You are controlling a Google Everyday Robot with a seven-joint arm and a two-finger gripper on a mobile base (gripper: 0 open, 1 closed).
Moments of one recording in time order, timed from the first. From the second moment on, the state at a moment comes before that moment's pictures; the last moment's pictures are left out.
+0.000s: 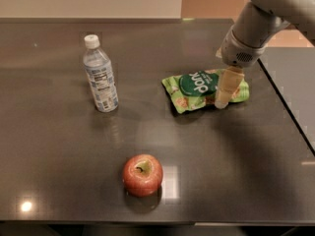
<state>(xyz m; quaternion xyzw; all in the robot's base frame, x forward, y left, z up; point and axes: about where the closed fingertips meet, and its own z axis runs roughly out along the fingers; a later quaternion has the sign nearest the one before) 0.601 -0.173 0.871 -0.64 0.75 0.00 0.15</state>
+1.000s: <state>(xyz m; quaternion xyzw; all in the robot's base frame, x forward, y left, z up) 0.615 -0.177 0.860 -0.64 0.76 0.00 0.13</state>
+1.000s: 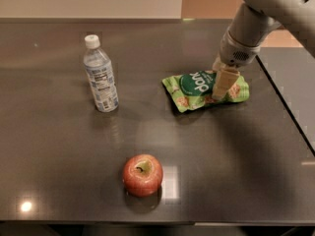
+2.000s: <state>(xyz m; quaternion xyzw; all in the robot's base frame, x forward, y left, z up) 0.590 -0.184 0.879 -0.64 0.76 0.00 0.14</state>
